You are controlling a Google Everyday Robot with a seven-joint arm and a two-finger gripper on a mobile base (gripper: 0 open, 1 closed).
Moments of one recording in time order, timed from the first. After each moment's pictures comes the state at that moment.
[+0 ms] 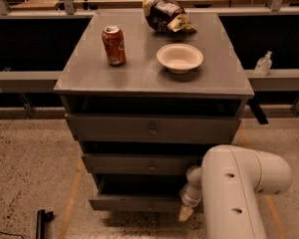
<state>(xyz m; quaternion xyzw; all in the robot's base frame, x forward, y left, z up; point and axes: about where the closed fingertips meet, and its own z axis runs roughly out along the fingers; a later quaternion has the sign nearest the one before) 0.519 -0.162 0.172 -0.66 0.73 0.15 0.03</state>
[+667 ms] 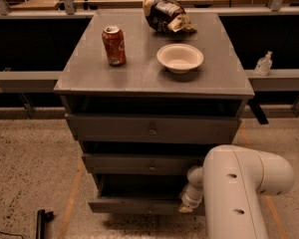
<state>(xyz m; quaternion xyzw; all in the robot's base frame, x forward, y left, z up) 0.508 -0.162 0.176 -0.66 0.73 0.16 0.02</state>
